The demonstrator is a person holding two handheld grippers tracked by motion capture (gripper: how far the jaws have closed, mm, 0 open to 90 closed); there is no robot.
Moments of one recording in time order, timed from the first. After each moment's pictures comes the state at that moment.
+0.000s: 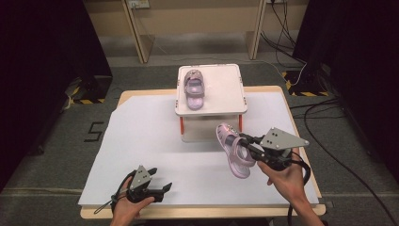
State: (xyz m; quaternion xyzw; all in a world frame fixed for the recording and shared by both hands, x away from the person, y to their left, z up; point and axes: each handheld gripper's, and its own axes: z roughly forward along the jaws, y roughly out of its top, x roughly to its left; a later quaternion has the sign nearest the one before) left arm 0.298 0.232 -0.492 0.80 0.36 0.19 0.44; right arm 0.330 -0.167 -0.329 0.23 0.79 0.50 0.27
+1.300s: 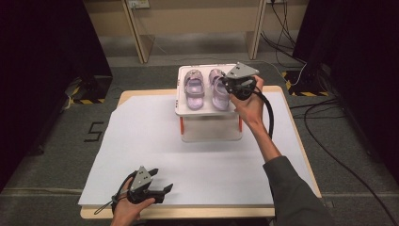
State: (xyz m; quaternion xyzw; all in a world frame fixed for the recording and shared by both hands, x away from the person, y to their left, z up) left arm 0.295 0.230 -0.491 0.80 0.35 0.19 0.45; right arm 0.512 -0.103 -0.295 0.26 0.78 0.43 0.38
